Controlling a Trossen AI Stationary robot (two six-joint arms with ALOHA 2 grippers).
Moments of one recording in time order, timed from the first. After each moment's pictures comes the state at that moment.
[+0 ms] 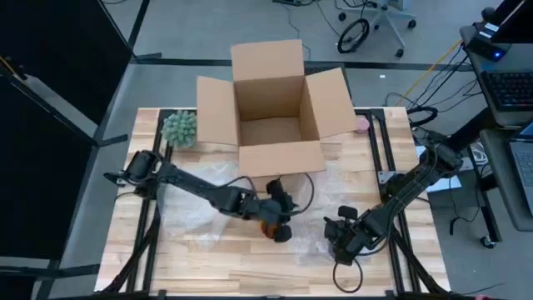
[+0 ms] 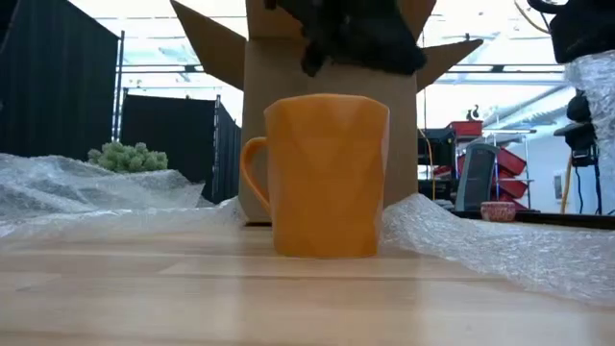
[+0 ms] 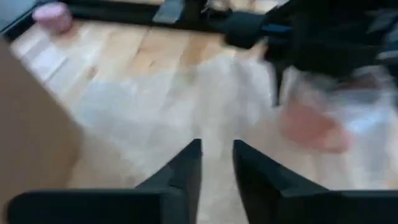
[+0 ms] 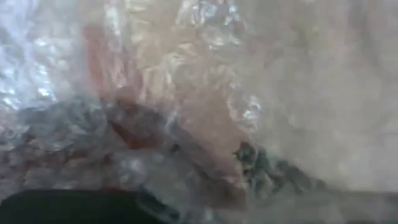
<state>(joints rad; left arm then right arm) -0.25 1.90 1.42 -0.13 -0.34 -0.26 0.73 1.53 0.89 -0.68 0.18 0.95</state>
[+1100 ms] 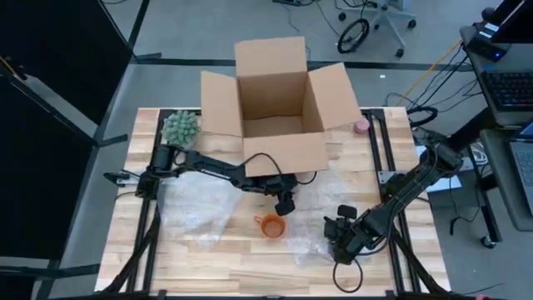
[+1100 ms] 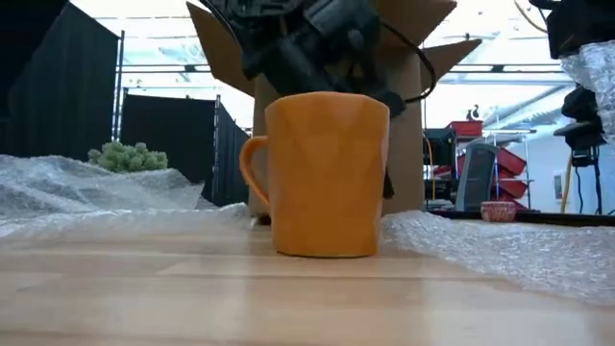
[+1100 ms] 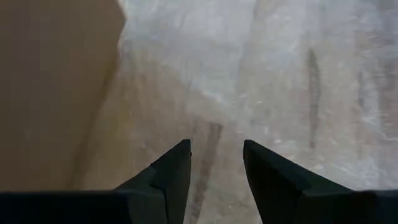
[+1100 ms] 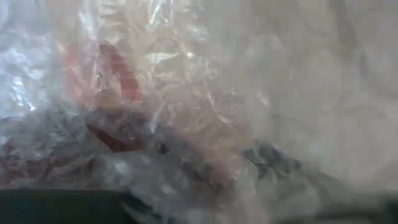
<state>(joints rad) -0.03 2.10 1.42 -0.21 -0.14 -0.29 0.73 1.53 0.90 -0.68 0.21 0.95</state>
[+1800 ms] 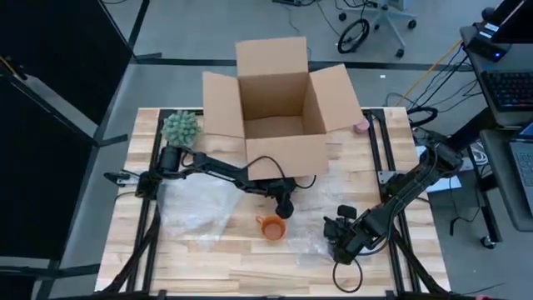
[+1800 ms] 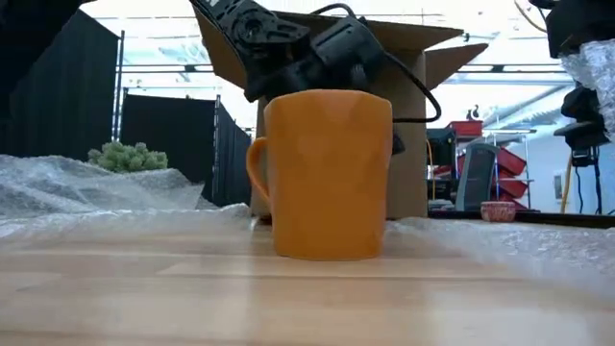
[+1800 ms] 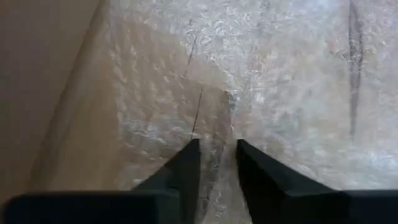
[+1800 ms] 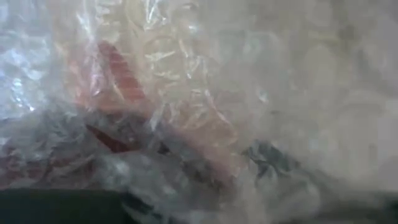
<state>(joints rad) -0.02 2.16 1.42 -0.22 -0.14 -0.27 0.73 1.53 0.90 -0.68 0.21 0.94</state>
